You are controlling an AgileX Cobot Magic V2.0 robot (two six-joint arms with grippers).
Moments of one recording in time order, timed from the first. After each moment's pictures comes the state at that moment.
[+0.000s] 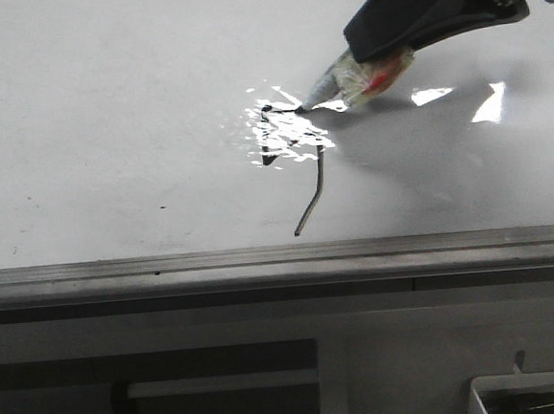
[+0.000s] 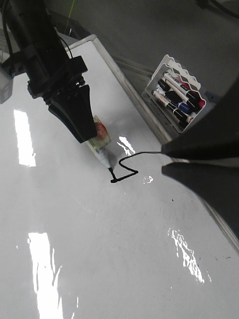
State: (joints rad) left arm -0.86 0.31 -0.42 0.03 0.35 -0.15; right arm 0.37 1.18 -0.76 1.01 0.38 -1.08
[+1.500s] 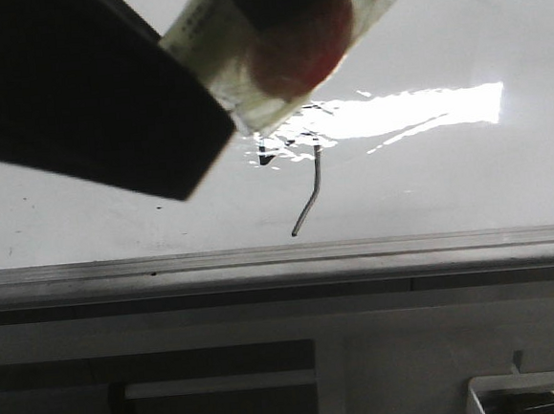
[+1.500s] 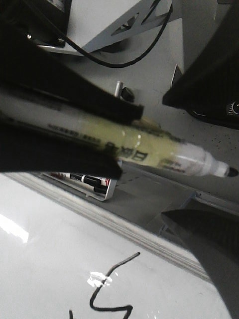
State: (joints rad) left arm -1.05 1.04 -0.81 -0.25 0.57 0.40; right arm 0.72 1.05 -0.86 0.83 0.71 -1.26
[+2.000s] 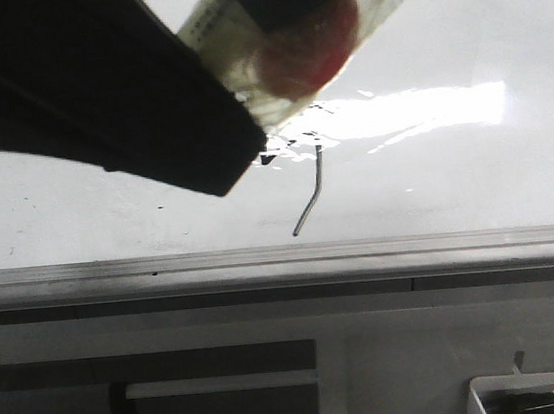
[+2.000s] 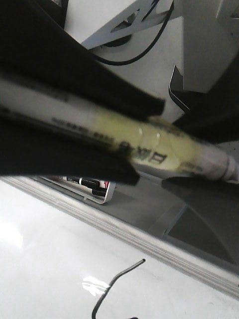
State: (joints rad) left arm -1.06 1.09 -0.81 -0.26 0.53 0.41; right arm 0.73 1.05 -0.86 0.82 0.72 -1.26
